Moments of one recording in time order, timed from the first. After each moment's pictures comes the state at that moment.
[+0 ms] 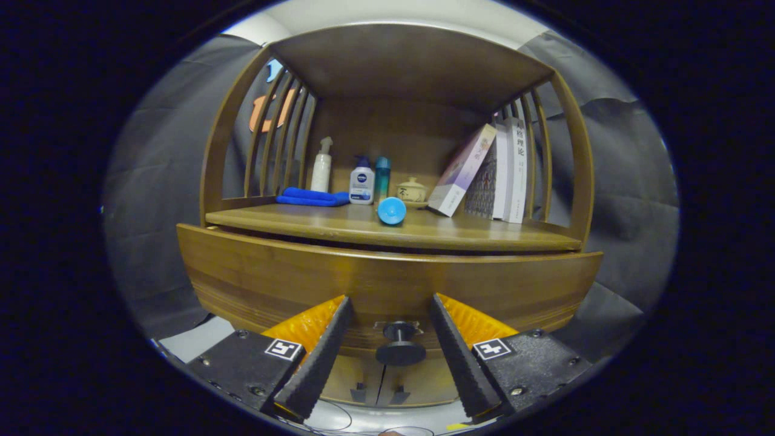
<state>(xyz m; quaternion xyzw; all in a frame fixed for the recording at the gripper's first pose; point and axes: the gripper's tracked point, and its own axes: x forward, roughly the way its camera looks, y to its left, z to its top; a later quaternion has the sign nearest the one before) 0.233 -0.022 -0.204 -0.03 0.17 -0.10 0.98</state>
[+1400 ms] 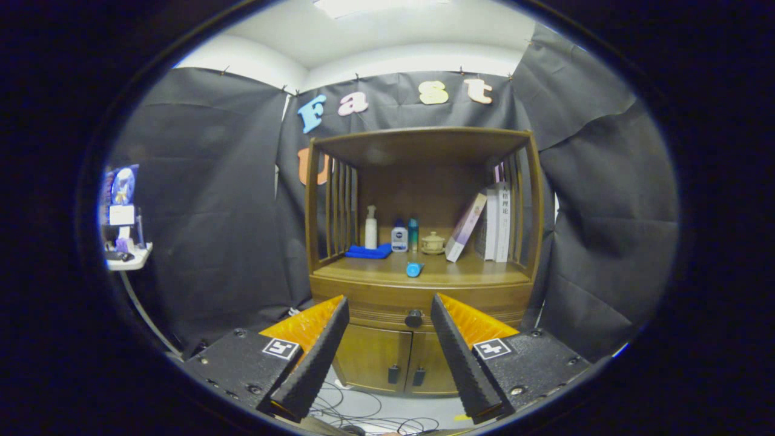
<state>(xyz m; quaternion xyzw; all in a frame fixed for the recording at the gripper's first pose) 0.003 0.021 -0.010 0.01 0.09 0.02 1.00</state>
